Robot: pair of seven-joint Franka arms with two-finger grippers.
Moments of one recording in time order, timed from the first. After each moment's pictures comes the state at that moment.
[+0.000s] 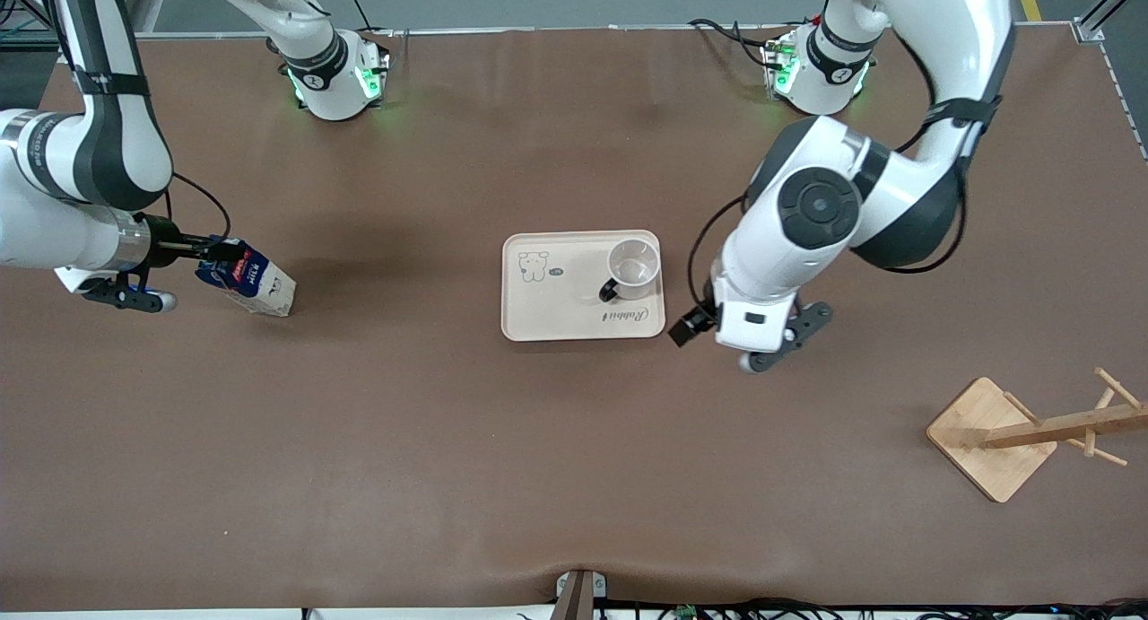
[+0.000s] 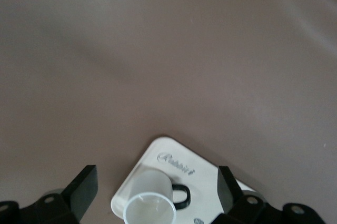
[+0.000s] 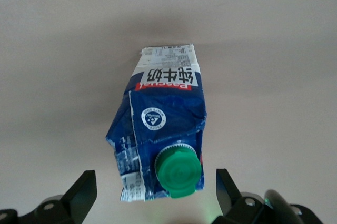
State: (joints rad) left arm -0.18 0.48 -0.37 -1.40 0.12 1.88 -1.18; right arm -0.09 0.11 -0.06 -2.08 0.04 1.85 0.04
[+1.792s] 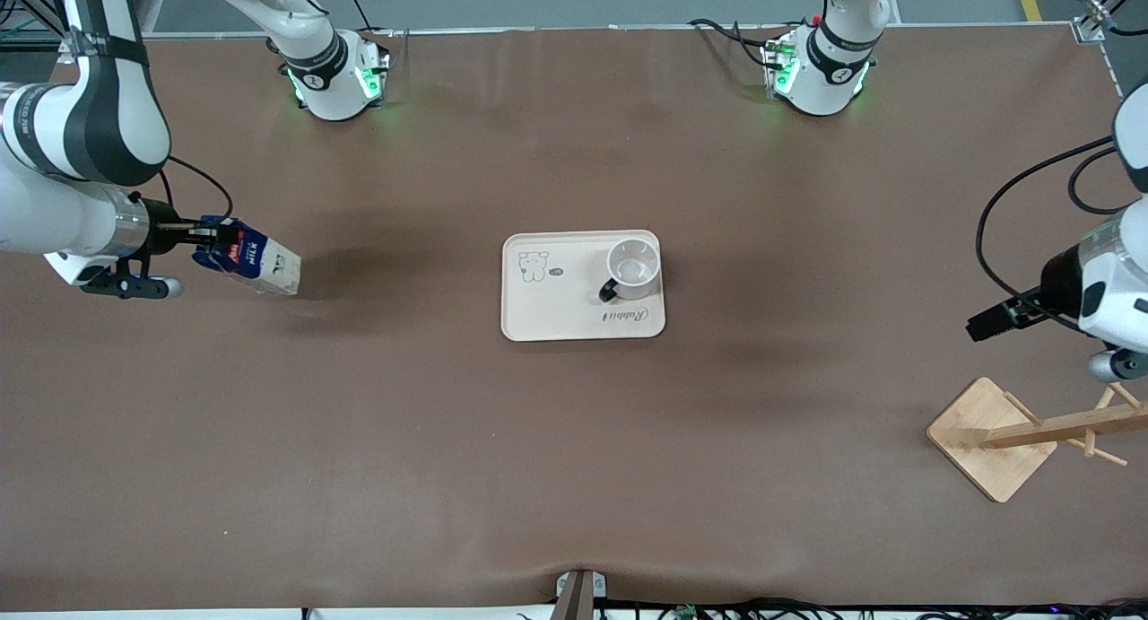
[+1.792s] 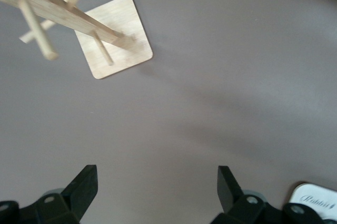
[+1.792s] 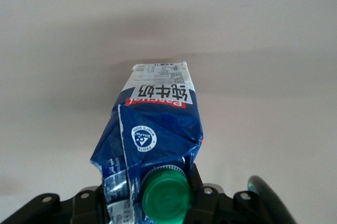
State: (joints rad) left arm 0.28 0.30 -0.36 -1.39 0.15 1.68 -0.37; right arm -0.02 0.07 -0.05 -1.97 0.04 1.66 -0.01
